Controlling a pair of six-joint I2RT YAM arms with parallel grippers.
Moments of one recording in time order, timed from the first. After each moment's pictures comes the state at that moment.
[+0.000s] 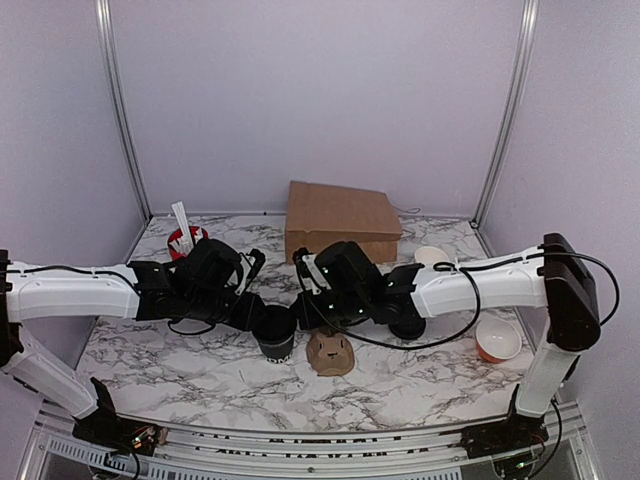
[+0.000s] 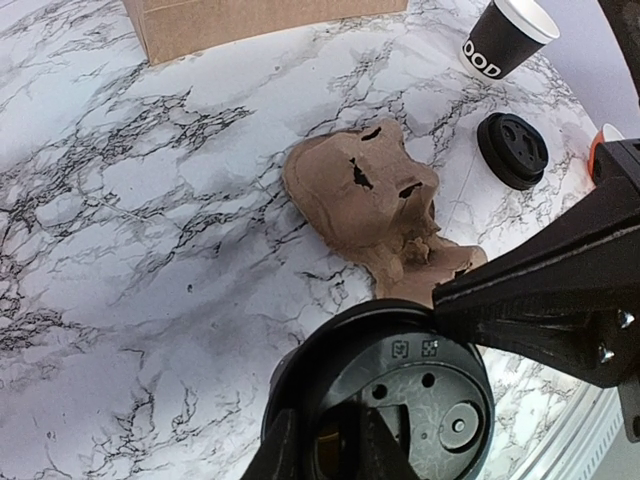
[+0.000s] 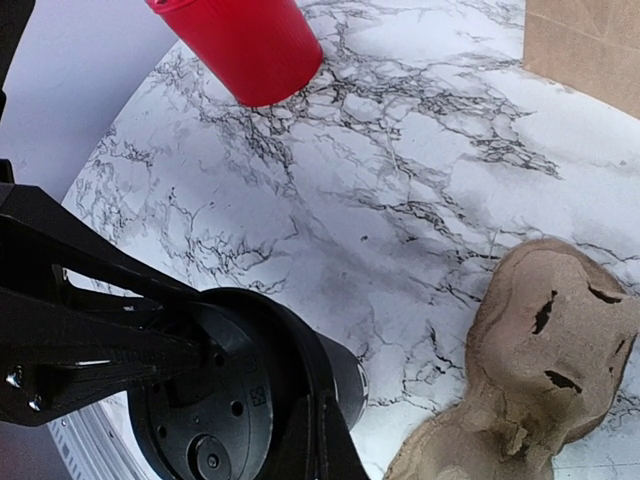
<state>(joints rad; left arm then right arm) -0.91 1.41 0.89 -0.28 -0.03 -0.47 1.06 1.80 1.18 -0.10 -0.01 0.54</state>
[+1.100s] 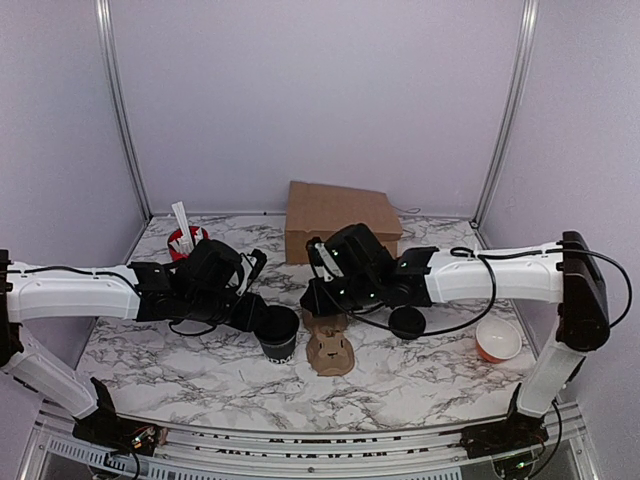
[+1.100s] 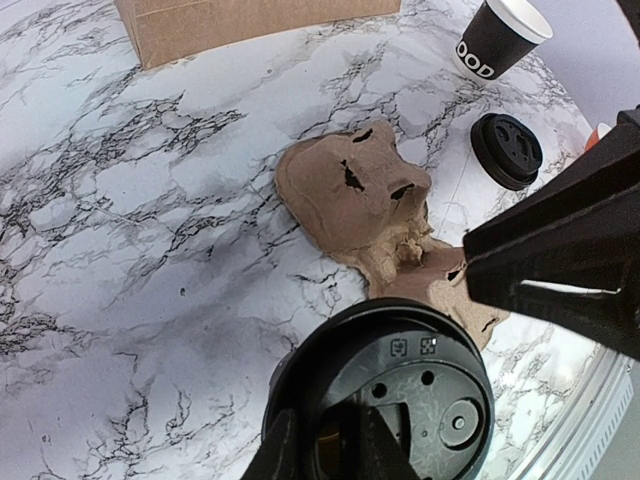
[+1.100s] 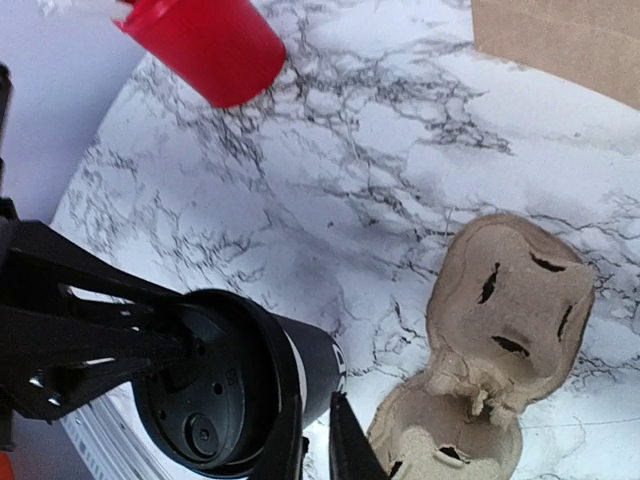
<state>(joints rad) -0.92 1.41 0.88 -0.27 -0.03 -0.46 1.01 1.75 1.27 -0.27 0.01 0.59</state>
